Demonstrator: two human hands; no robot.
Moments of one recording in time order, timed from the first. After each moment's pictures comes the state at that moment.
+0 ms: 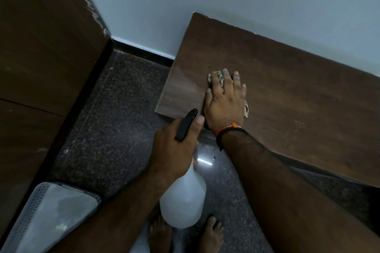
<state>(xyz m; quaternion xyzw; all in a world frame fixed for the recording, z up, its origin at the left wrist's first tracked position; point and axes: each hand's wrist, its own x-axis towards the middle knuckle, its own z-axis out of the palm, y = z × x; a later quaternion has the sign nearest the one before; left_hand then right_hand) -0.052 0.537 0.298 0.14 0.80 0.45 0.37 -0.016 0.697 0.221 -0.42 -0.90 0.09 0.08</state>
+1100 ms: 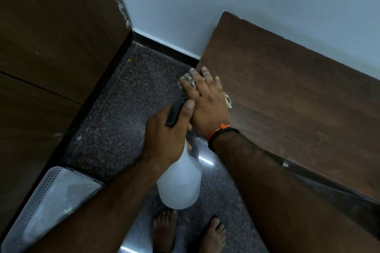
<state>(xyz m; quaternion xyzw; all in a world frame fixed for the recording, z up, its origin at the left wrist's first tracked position) -0.102 0.512 0.288 0.10 0.81 0.50 0.29 -0.071 0.648 0.218 -0.19 -0.97 0.12 0.08</state>
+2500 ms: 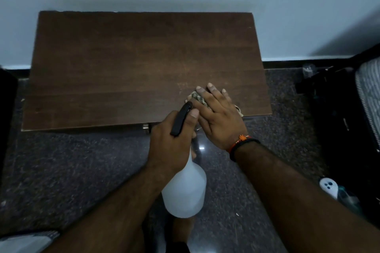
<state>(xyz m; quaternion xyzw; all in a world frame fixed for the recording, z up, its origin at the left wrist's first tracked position) 0.157 0.660 0.293 0.29 0.74 0.44 0.42 0.288 0.771 0.226 -0.35 -0.93 0.11 0.03</state>
